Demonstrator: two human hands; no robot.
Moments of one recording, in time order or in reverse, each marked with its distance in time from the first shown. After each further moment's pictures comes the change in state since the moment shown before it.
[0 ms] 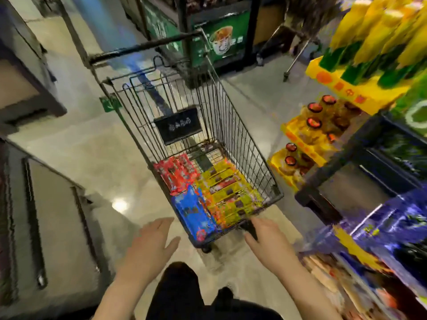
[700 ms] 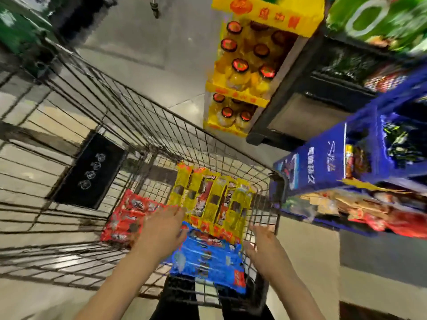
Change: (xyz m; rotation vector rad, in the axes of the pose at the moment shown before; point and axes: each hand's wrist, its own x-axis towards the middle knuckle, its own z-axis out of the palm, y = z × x) left_hand 0.361 -0.030 -0.020 0.478 -0.378 0.874; right_hand 0.159 -0.072 0.066 0.375 -0.005 0.827
